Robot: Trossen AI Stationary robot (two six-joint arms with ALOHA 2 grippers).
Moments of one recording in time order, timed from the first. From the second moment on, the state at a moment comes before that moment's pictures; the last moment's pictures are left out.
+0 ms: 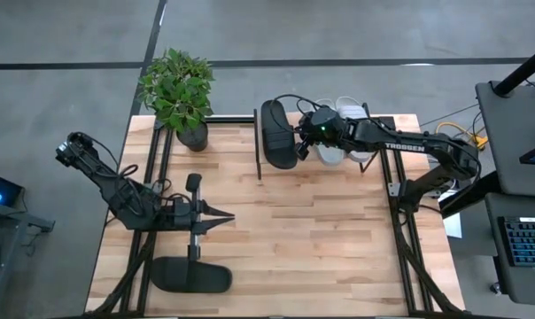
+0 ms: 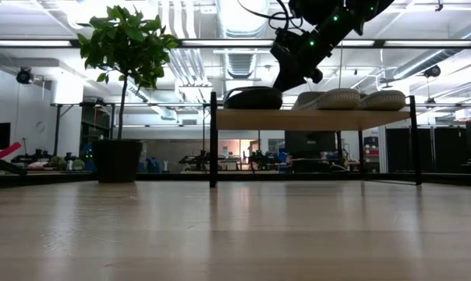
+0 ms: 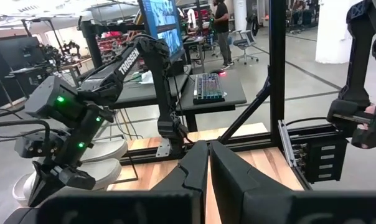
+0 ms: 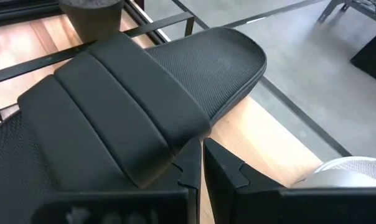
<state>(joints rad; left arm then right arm) -0.65 1.12 1.15 -0.07 -0.70 0.09 -0.36 1.46 1.10 -0.25 0.26 0.03</state>
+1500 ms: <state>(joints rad) -0.66 1.13 1.15 -0.09 -0.71 0.08 -0.35 1.52 1.11 -0.24 0.25 0.13</state>
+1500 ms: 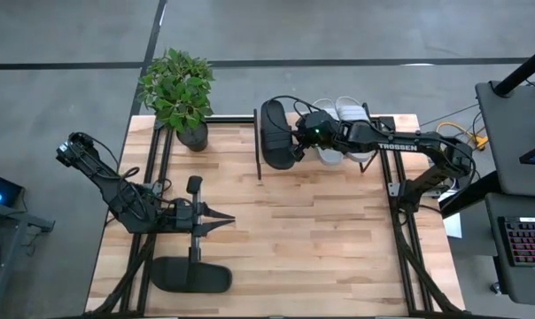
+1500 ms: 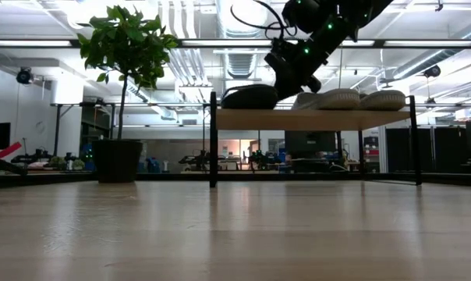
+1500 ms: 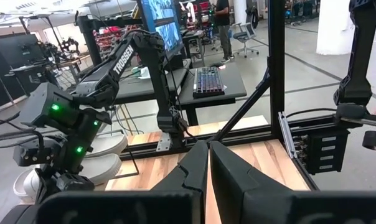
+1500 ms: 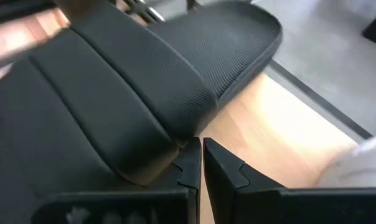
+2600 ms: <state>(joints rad) -0.66 1.13 1.15 -0.10 -0.71 0.08 -0.35 1.52 1.12 -0.30 0.36 0.11</state>
